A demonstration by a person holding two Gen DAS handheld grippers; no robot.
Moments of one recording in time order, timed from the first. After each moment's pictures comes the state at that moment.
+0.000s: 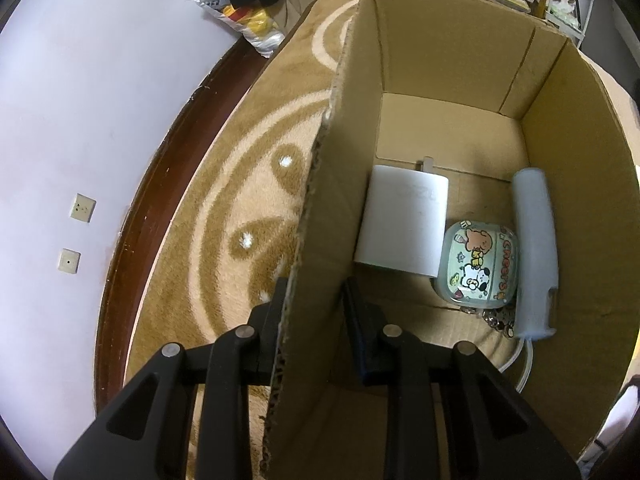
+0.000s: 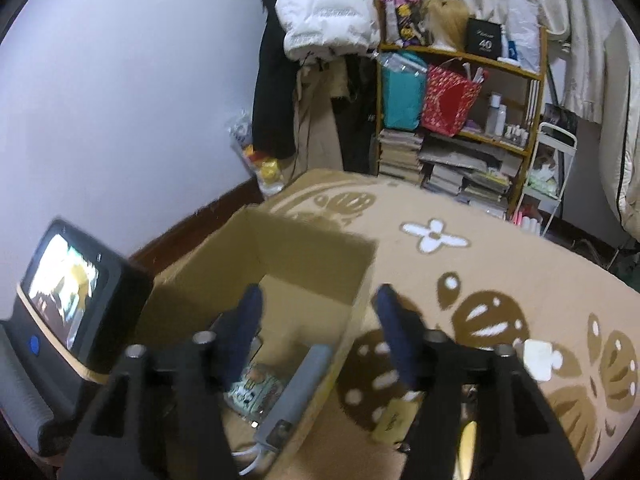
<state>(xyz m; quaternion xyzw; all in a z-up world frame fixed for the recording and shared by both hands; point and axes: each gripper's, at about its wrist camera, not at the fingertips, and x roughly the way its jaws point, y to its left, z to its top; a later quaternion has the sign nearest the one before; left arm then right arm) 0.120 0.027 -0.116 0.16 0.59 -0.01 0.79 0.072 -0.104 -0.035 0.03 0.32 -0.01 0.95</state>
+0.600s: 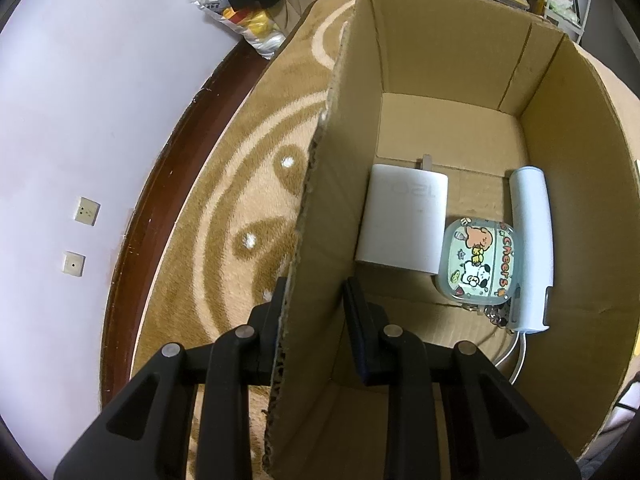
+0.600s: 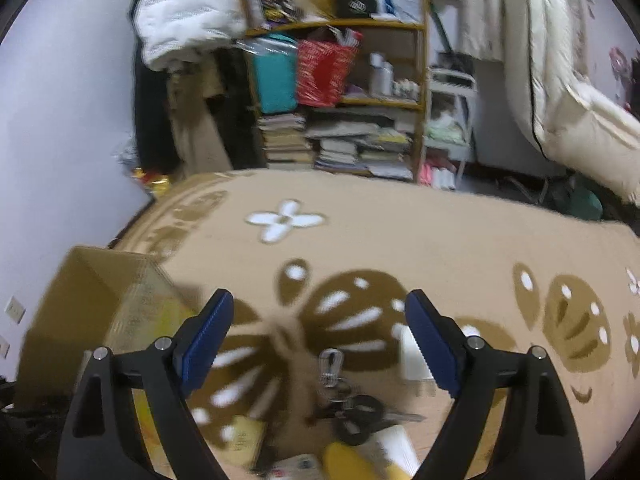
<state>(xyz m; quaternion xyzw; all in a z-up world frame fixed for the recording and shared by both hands) 0.116 0.022 -0.115 0.18 0.58 -0.01 0.79 0.079 -0.244 -0.066 0.11 0.35 -0.19 0.91</state>
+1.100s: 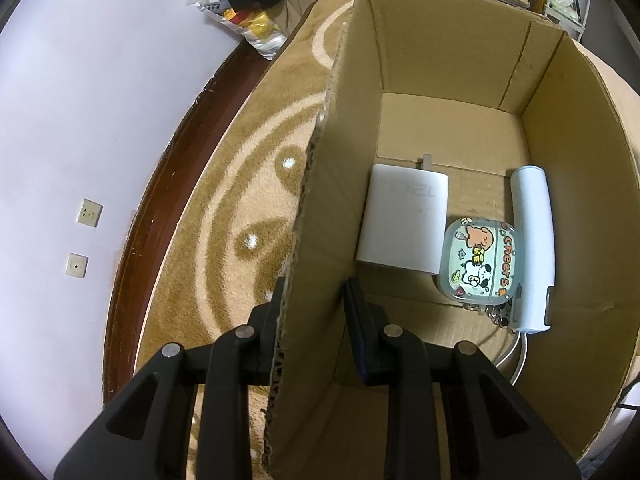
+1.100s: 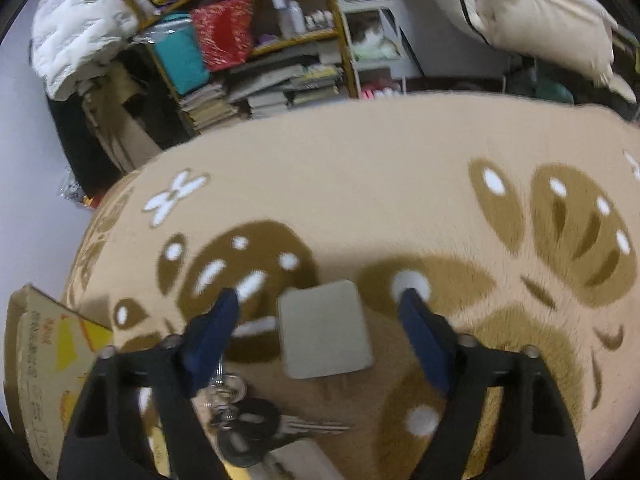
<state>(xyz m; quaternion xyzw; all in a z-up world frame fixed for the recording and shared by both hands) 0.116 0.019 -0.115 0.18 0.58 -0.01 0.79 0.058 -0.342 -0.138 0.25 0.40 -0.25 0.85</state>
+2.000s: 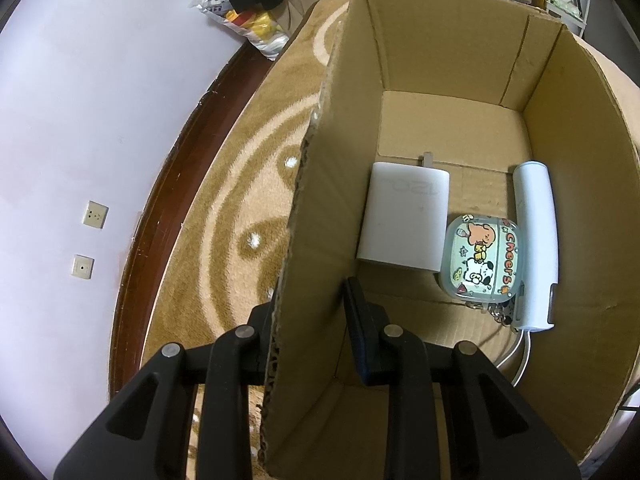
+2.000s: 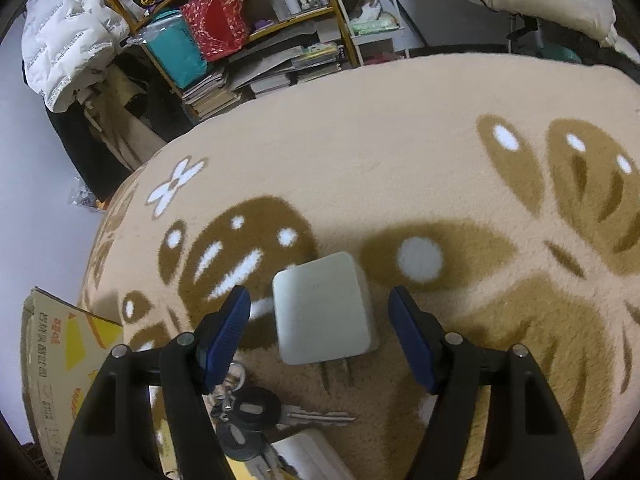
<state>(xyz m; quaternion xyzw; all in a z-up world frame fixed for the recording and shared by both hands) 0.113 0.014 -0.115 0.19 0.58 0.00 0.79 0.056 -0.346 -0.154 0.30 0.41 -0.21 0.83</state>
